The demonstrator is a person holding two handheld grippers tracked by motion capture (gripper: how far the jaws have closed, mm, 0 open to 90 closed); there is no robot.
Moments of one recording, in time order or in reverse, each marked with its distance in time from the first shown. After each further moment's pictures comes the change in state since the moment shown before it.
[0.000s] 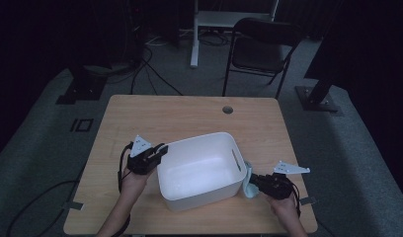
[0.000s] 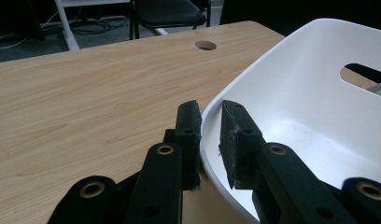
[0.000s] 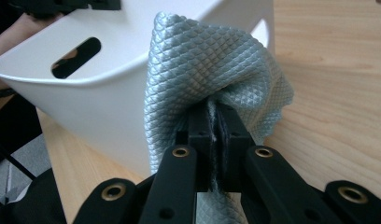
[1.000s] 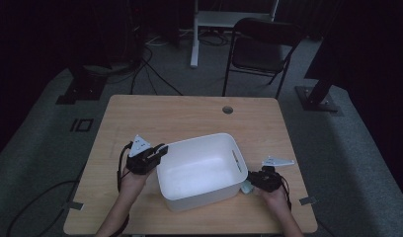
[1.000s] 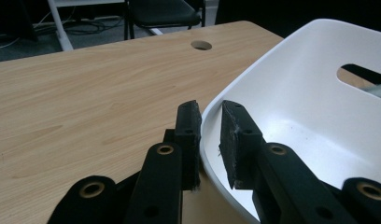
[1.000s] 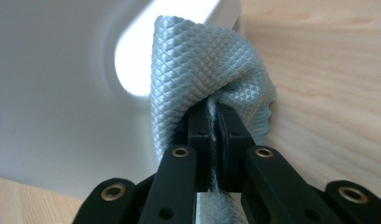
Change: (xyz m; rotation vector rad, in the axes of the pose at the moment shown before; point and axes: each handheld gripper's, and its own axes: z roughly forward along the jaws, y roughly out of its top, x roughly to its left) left arm 0.003 0.000 -0.001 0.004 -0.029 0.012; right arm -0.033 -0.009 0.040 0.109 -0.051 0.046
